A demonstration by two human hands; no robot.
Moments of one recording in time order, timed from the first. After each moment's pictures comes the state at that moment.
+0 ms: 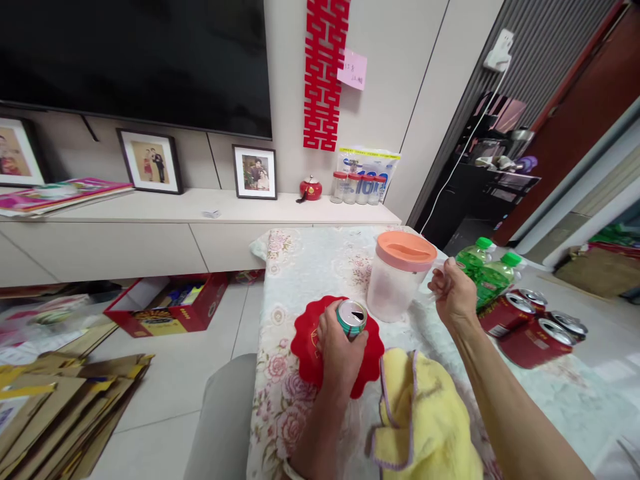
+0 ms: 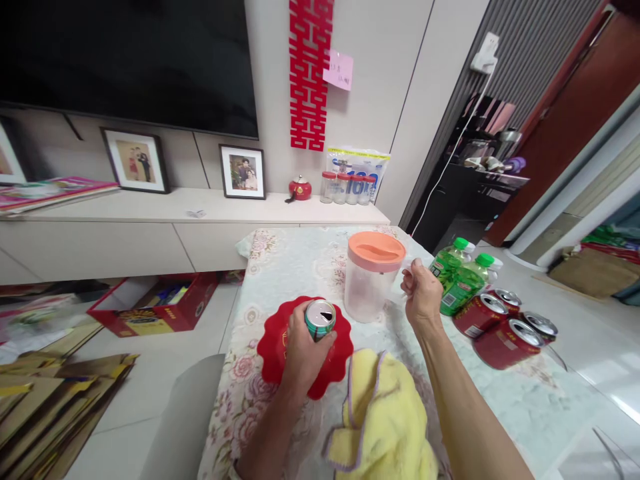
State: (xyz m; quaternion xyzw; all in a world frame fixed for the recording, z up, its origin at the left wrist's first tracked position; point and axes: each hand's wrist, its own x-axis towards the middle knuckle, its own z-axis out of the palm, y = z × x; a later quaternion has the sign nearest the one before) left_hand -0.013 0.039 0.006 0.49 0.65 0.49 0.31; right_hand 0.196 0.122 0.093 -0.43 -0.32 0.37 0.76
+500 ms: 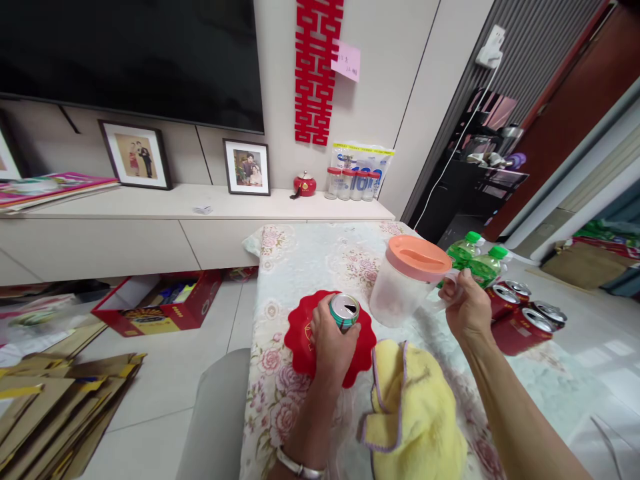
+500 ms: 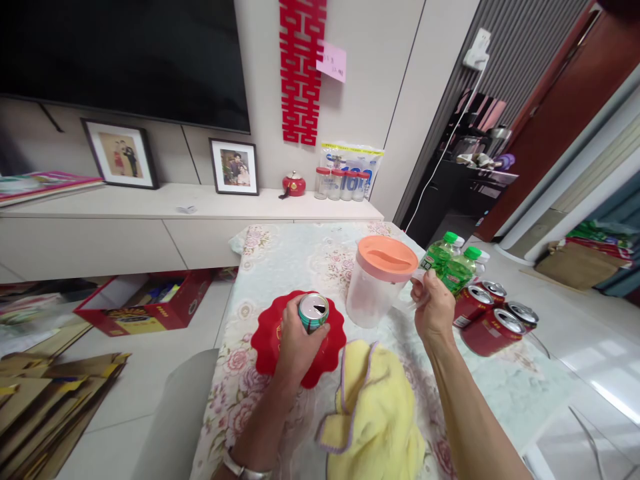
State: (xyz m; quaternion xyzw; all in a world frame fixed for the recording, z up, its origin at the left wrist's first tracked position) left_hand -0.011 0.035 0.019 0.49 0.65 0.49 0.30; right_hand 0.220 0.084 0.087 -0.45 -0.33 0.33 0.77
